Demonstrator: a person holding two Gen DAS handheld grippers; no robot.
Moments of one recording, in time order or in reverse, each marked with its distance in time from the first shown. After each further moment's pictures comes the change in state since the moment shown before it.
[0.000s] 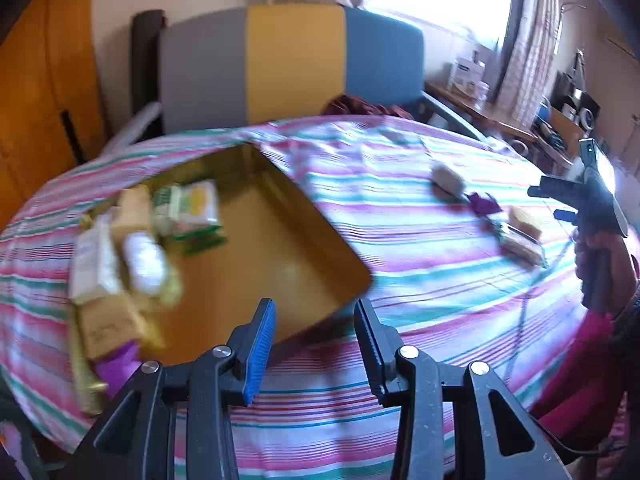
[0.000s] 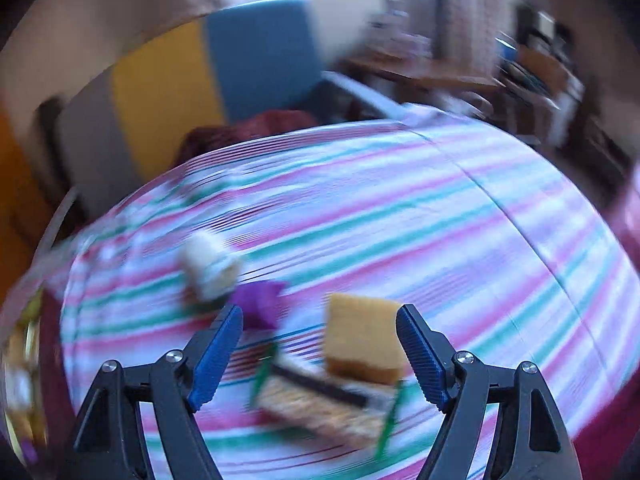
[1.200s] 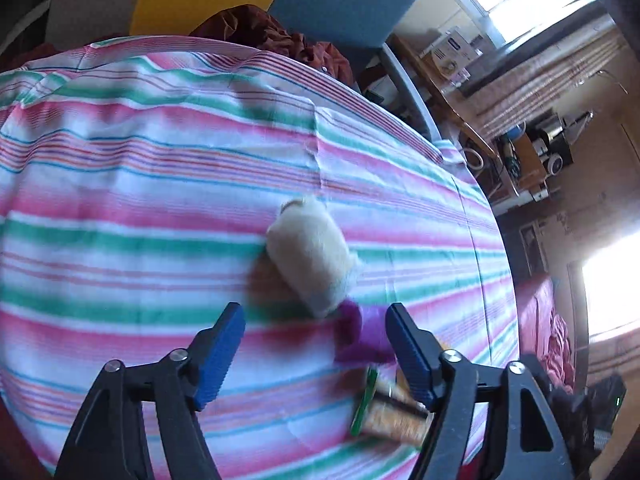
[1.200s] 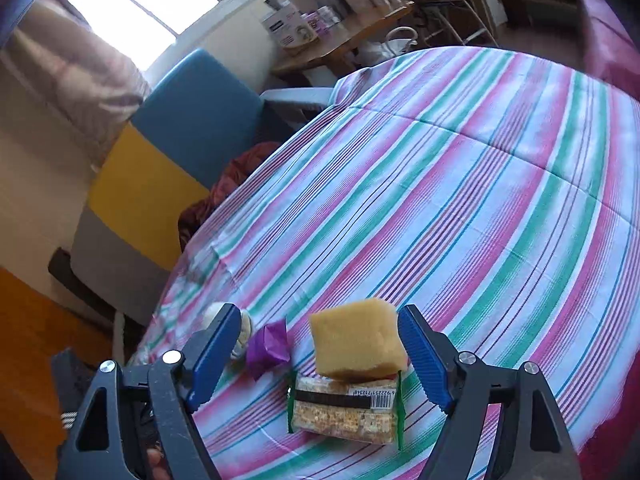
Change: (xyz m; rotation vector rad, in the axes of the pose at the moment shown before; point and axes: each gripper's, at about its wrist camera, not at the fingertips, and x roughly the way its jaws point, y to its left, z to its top) left arm 0.219 -0.156 0.170 -0.268 0.305 -0.367; right arm -0.009 -0.061 0.004 0.418 -0.010 0.248
